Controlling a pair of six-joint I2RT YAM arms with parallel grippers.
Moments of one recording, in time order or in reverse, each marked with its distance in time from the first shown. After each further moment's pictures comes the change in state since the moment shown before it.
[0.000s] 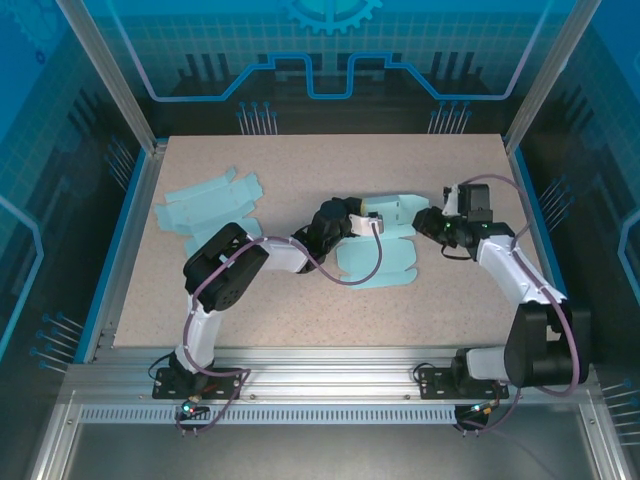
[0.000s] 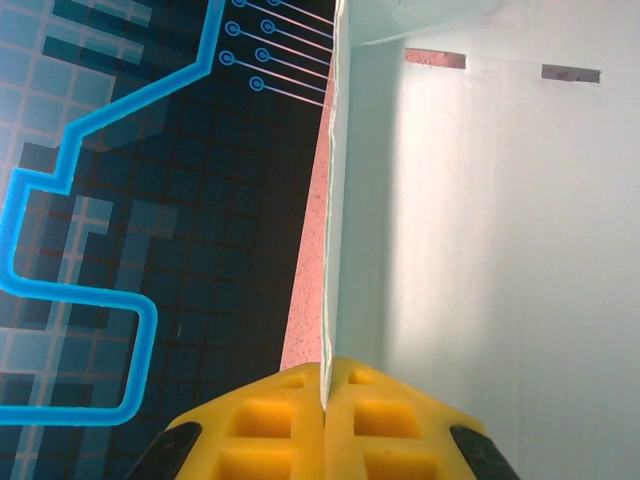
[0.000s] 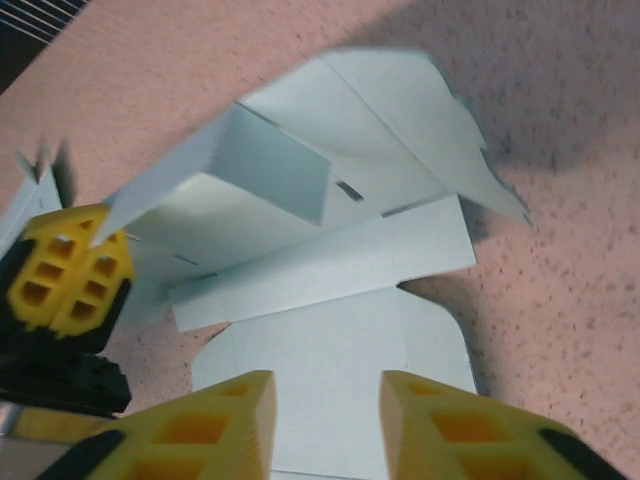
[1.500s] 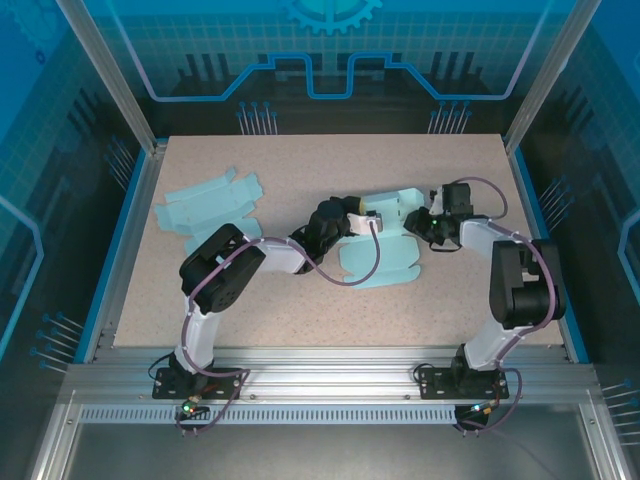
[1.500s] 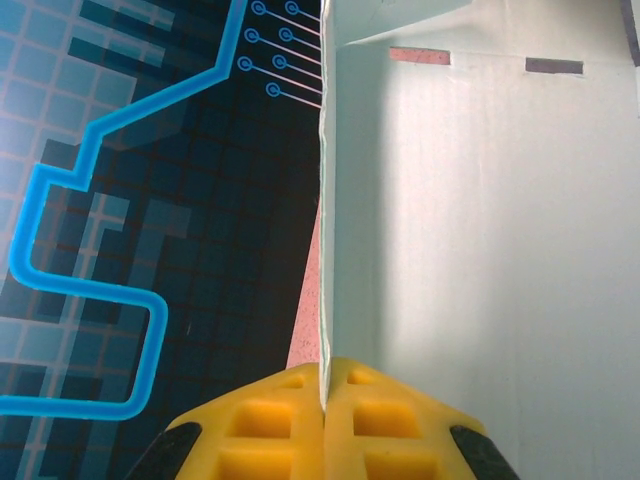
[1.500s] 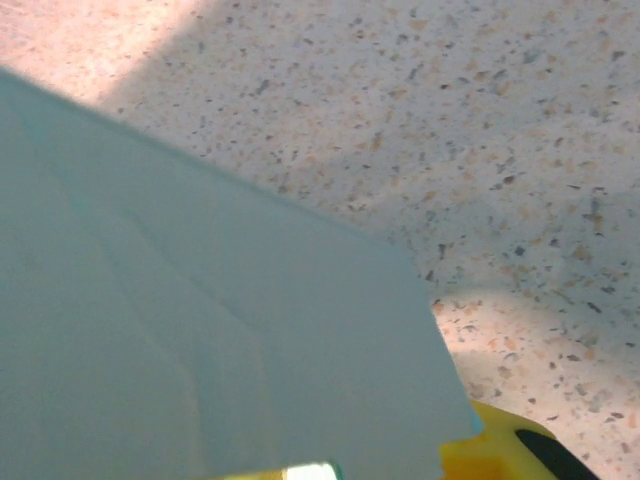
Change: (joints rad) left arm 0.002 -0.027 -0.018 0.023 0.005 -0.019; right arm 0.003 0.328 0.043 0.226 -0.032 0.014
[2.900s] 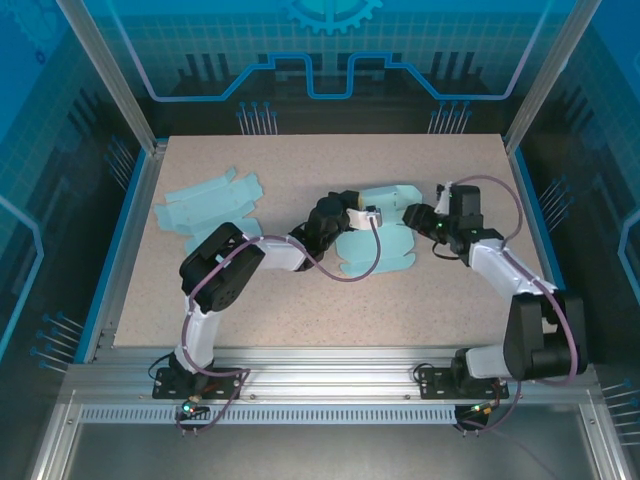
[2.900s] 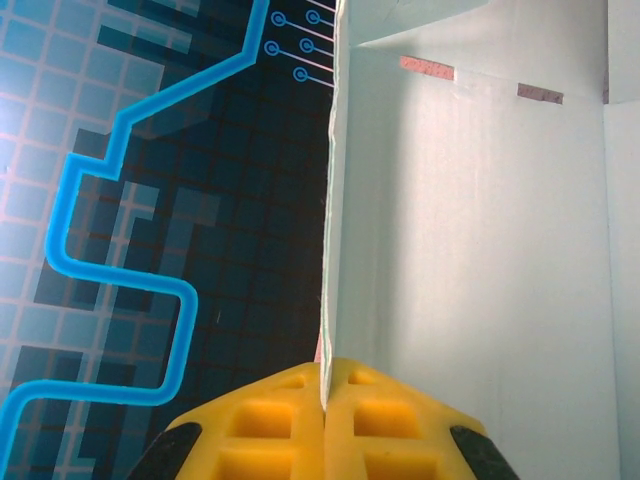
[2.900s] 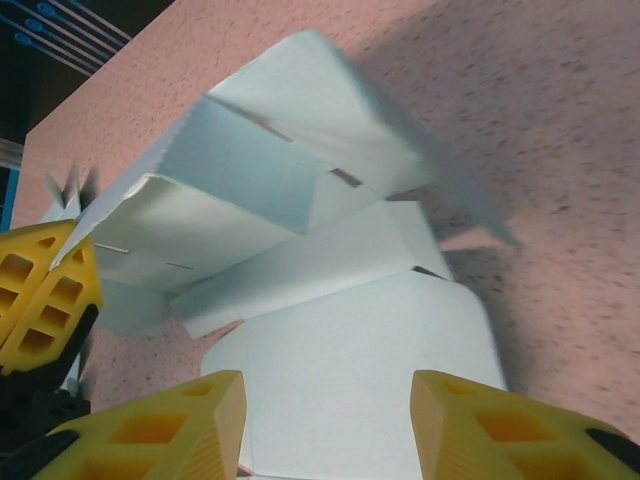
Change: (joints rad) left arm 0.012 0.005 0.016 0.019 -0.032 0.035; right arm 0.024 -0.324 -0.121 0.003 0.055 0.019
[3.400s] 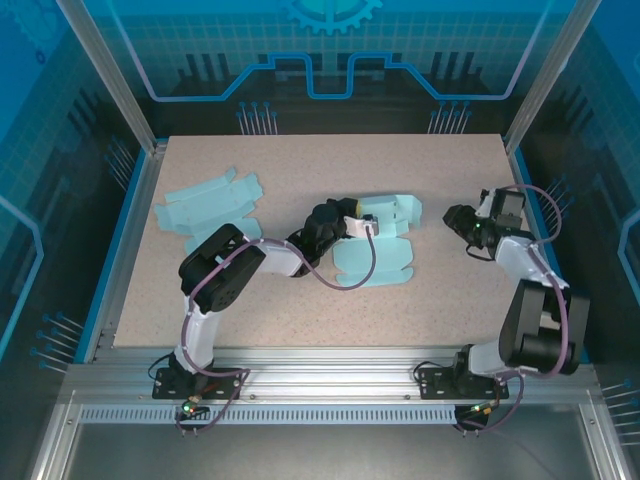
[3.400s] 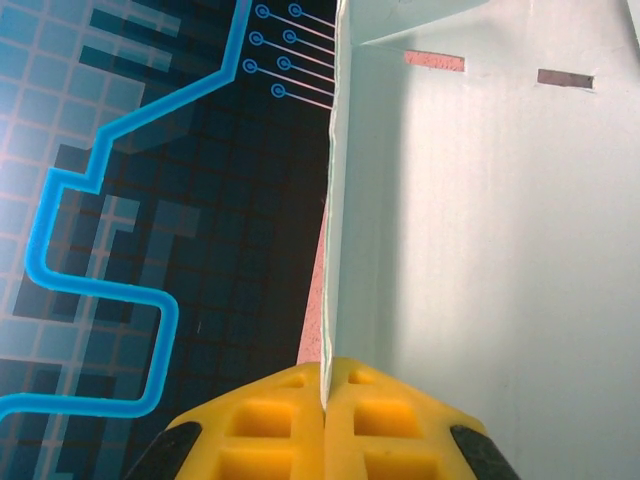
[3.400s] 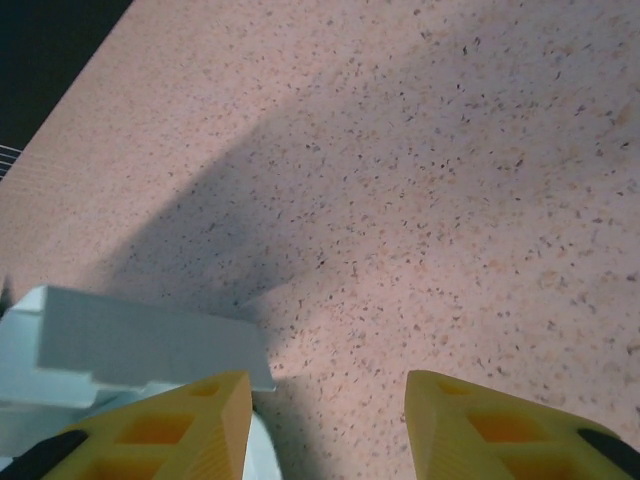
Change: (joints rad) left arm 0.000 -0.004 -0.072 0.065 0.051 0.012; right arm -0.289 0.102 0.042 -0.056 -0.073 -0.056
